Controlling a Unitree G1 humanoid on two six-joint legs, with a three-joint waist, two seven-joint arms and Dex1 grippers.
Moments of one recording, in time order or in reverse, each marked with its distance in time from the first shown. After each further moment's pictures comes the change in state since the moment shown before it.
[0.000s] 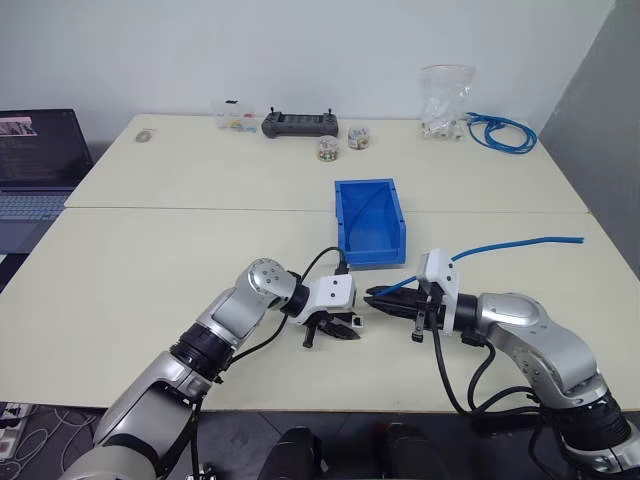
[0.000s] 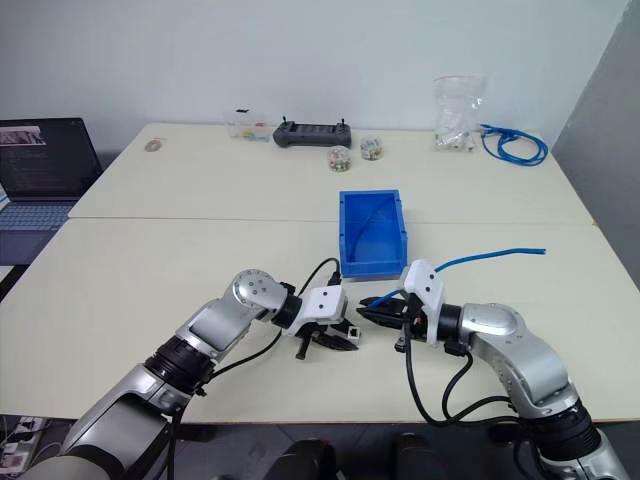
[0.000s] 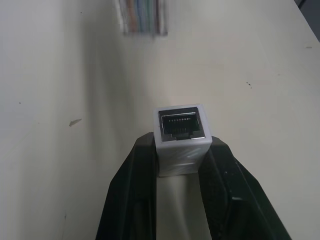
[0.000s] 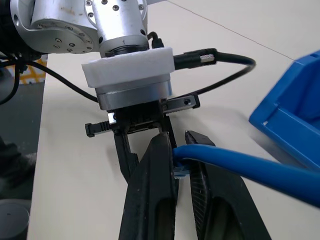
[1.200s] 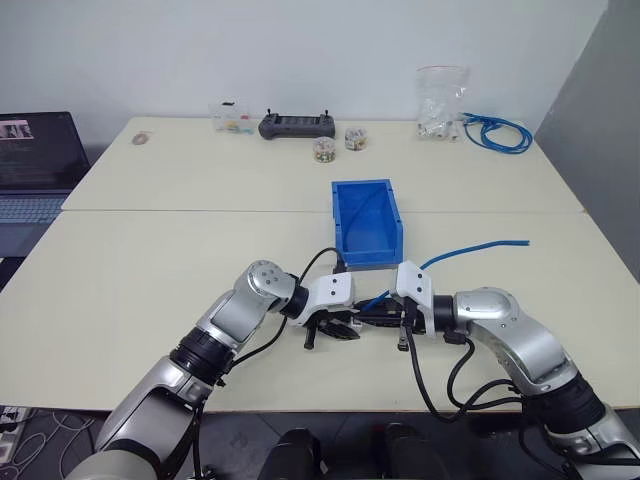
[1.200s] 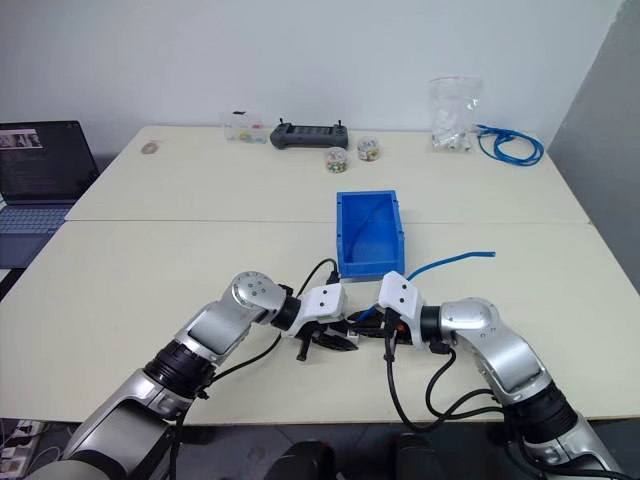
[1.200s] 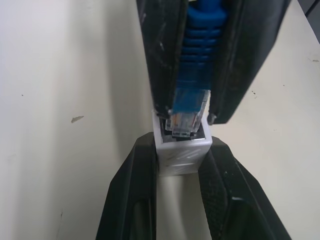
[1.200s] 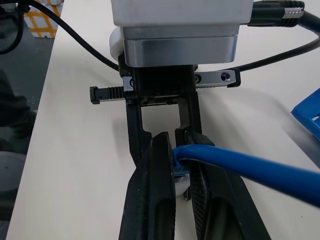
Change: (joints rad) left arm 0.027 -0.007 0.033 -0.051 0.019 0.101 0.002; right arm -0.100 0.029 0.121 0.142 -0.154 -0.063 0.129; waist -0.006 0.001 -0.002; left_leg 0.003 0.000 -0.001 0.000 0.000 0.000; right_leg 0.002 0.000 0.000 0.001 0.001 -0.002
